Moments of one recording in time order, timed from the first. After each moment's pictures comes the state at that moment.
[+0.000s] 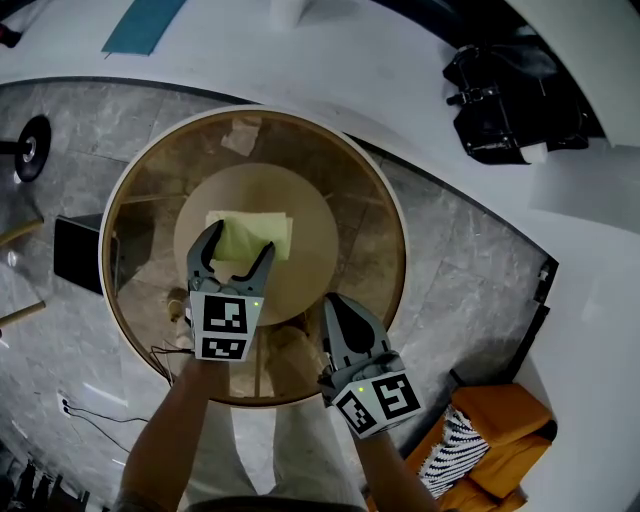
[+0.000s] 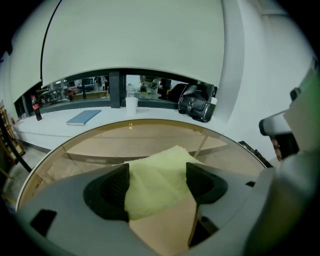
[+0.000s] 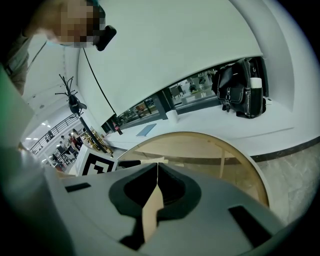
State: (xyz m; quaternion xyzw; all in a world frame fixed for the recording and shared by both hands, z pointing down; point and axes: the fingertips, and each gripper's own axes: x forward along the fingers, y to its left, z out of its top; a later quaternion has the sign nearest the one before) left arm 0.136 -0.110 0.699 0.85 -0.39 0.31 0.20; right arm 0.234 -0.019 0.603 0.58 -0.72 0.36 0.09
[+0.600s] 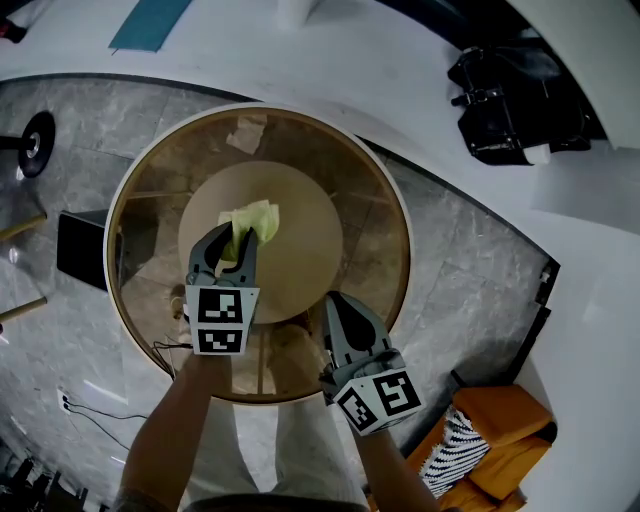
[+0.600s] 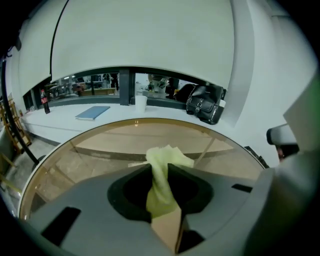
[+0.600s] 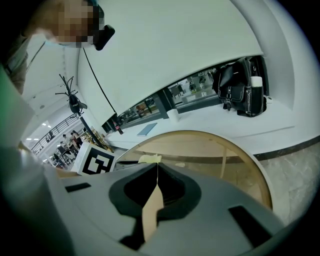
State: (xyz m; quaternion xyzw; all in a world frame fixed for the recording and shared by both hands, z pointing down) left arm 0.118 -0.115 0.699 0.82 -0.42 0.31 0.23; right arm 0.227 -0.016 0.604 0.58 -0.72 0.37 0.09
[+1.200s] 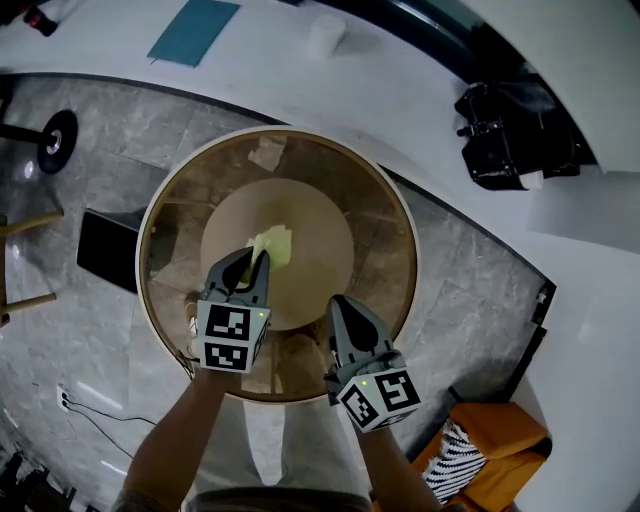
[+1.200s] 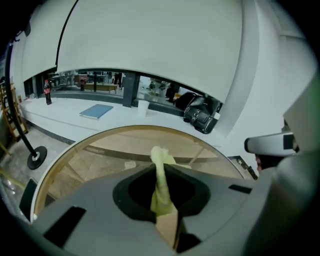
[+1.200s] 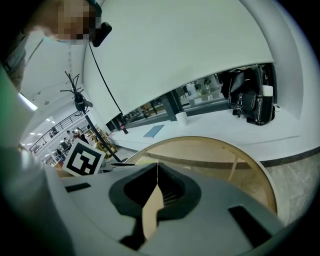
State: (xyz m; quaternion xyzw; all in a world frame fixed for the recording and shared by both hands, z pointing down) left arm 0.092 -0.097 0.654 0.83 -0.40 0.28 0.28; right arm 0.196 -0.027 0.577 0.57 -0.74 0.35 0.09
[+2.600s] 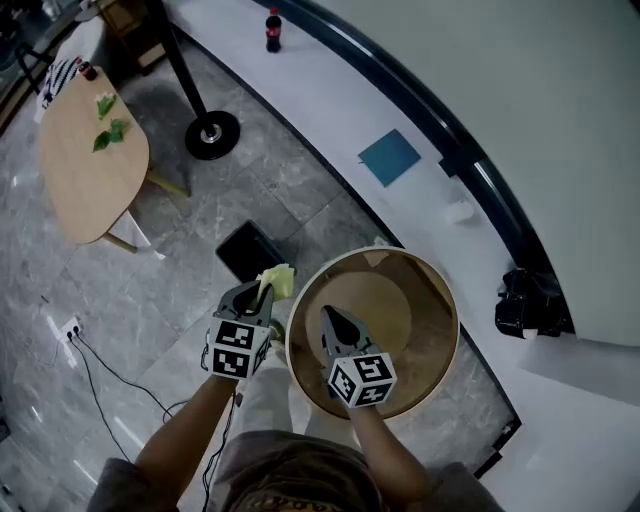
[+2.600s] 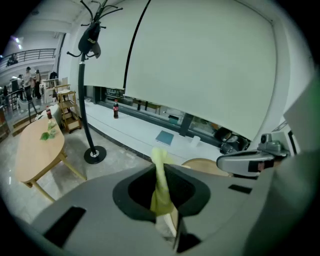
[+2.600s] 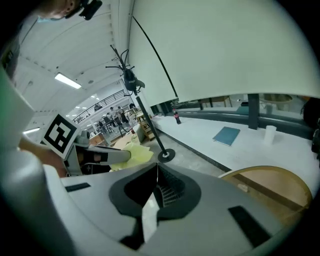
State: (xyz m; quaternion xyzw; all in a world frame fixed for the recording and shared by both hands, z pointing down) left arm -0.266 -0.080 0.448 0.73 -0.58 0.21 0.31; right arm -0.146 -0.077 0.439 0.35 -0.87 0.29 0.18
